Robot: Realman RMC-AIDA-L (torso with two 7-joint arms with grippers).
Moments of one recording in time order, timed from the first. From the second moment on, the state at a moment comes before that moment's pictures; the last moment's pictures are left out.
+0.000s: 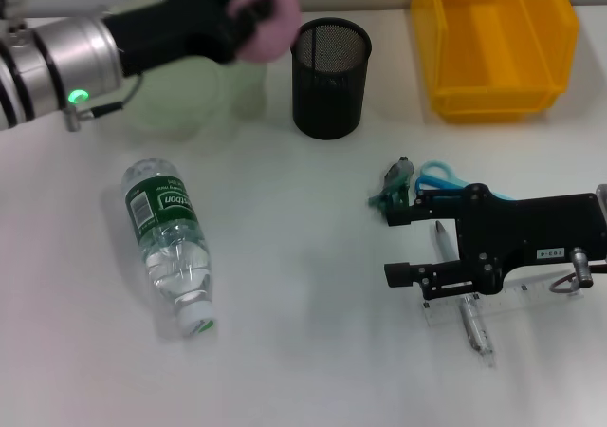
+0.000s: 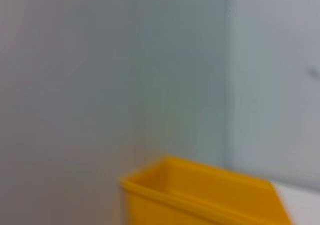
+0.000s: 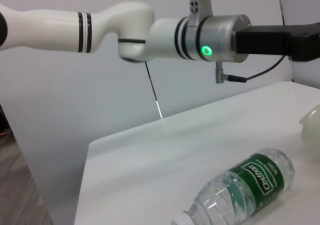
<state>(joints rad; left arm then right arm) -0.59 -2.07 1.09 0.69 1.46 1.07 -1.31 0.56 2.04 -0.78 -0.54 -2.01 -1.73 1.24</state>
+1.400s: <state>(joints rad) -0.53 -1.99 1.05 0.50 1.38 1.49 -1.32 0.60 1.97 -0.60 -0.57 -2.00 -1.87 1.46</state>
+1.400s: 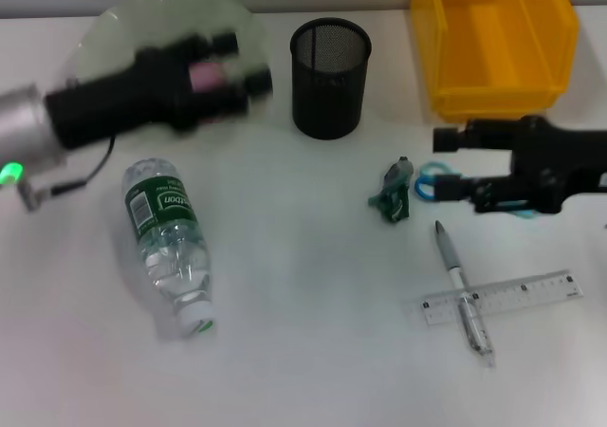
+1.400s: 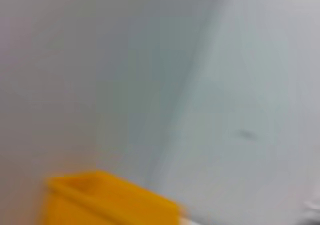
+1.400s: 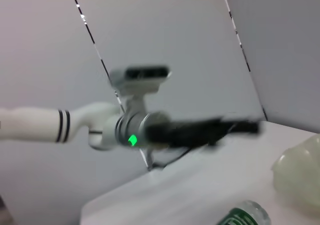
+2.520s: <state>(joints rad) -0.41 -1.99 1.04 0.48 1.60 1.68 -1.19 0.98 2.08 -1.16 -0.80 -2.65 -1.45 1.96</state>
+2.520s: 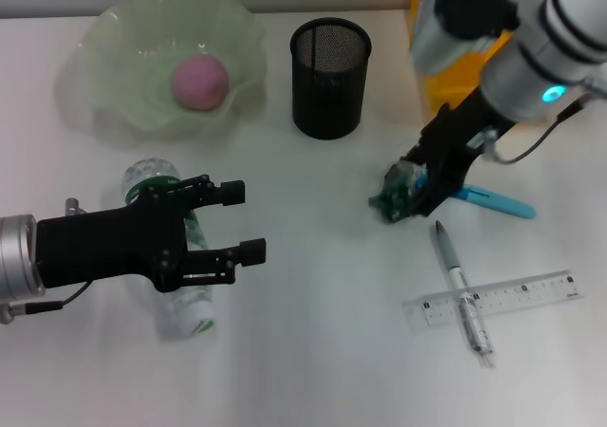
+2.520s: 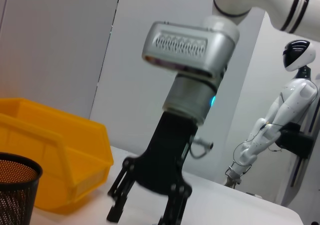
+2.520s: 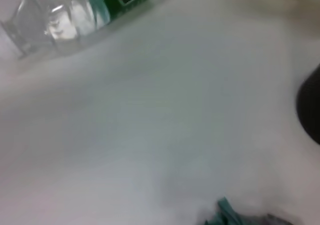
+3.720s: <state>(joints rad) -0.41 -1.98 0.99 0.48 1.60 1.69 -1.19 0.95 2.08 -1.26 -0.72 -2.55 -1.27 1.91</state>
